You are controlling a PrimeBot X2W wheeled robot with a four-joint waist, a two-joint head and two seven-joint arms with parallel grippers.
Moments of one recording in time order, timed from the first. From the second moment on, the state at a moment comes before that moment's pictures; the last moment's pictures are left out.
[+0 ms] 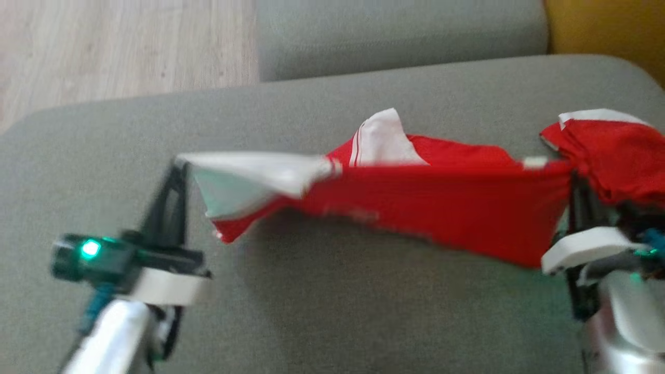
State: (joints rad) left arm -0.22 0.32 -0.39 0.13 -0.33 0.11 -0.26; right arm -0.34 -0.09 -0.18 0.65 0.02 0.13 -0.25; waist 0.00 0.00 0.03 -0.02
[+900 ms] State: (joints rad) left arm -1.19 0.42 -0.33 0.42 -0.36 -0.05 -0.03; right arm -0.96 -0.35 0.10 0.41 0.20 0.13 0.01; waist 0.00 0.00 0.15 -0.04
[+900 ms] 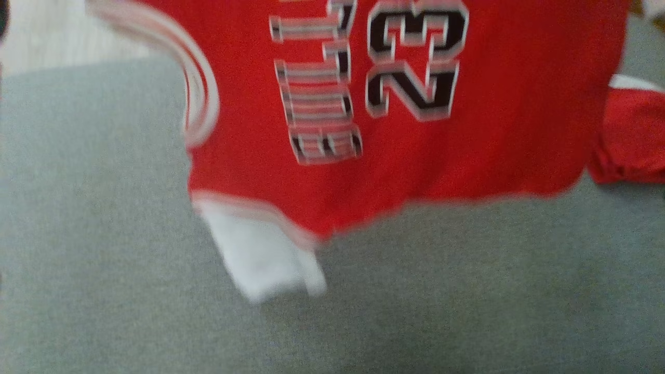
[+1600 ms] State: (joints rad) left arm -1.30 0.26 -0.32 0.66 -0.35 -0.11 -0.26; right arm -1.24 -0.42 0.19 0.85 0.13 0.13 -0.26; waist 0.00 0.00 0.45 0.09
